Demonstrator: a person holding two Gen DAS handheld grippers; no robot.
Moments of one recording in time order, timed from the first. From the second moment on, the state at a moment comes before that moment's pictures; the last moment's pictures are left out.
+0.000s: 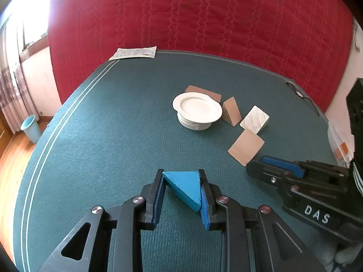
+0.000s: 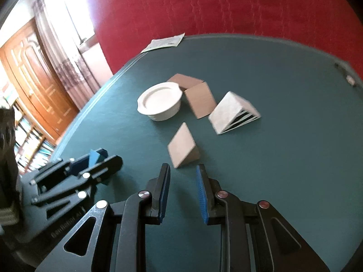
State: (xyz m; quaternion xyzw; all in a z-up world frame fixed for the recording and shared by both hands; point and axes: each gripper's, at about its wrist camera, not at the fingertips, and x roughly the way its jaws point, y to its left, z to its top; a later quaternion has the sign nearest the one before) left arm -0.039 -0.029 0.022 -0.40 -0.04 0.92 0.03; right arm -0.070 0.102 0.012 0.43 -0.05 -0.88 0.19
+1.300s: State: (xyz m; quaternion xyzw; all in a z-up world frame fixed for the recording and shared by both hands) left arm -0.039 -0.030 0.018 -0.40 -0.05 0.91 0.03; right arm -0.075 0.086 0.016 0.39 0.01 -0.91 0.13
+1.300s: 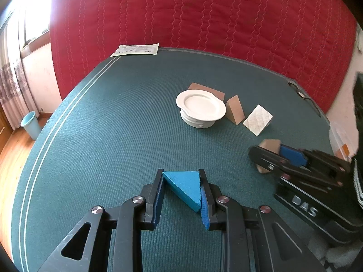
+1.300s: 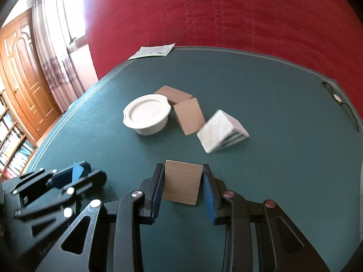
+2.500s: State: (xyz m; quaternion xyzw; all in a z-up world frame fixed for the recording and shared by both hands) left arm -0.031 -0.009 0.020 -0.39 -0.03 0.92 0.05; right arm 0.019 0.215 0.033 0.36 -0.05 -0.93 0.03
